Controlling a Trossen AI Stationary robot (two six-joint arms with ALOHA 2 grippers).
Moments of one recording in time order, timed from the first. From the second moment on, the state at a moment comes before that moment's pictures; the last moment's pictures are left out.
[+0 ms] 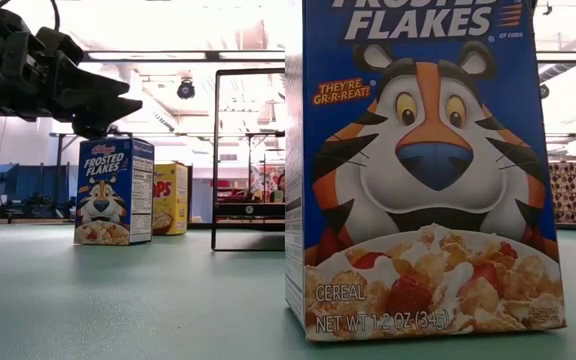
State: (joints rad) left arm 0.41 0.04 0.02 0.04 0.32 -0.09; right arm 0.23 1.38 1.13 -1.04 0.20 0.71
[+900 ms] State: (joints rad) left arm 0.41 0.04 0.02 0.04 0.32 -0.09; right arm -0.28 1.41 1.29 -0.94 0.17 -0.08
